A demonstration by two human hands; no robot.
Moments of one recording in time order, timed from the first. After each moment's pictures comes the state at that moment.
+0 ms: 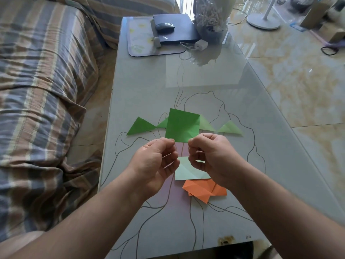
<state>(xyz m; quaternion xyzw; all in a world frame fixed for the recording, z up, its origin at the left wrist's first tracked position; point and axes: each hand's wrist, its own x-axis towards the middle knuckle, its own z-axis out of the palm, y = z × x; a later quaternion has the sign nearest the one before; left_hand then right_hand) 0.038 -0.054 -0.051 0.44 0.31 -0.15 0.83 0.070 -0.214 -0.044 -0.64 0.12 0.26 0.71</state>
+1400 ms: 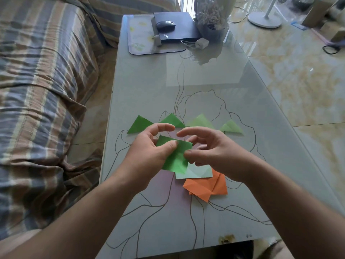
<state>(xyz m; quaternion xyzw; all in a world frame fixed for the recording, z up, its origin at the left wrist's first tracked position) 0.035 -0.039 -0.038 0.69 0.15 -0.09 0.70 0.077 -0.234 -0.037 -0.72 -0.11 0.31 0.62</state>
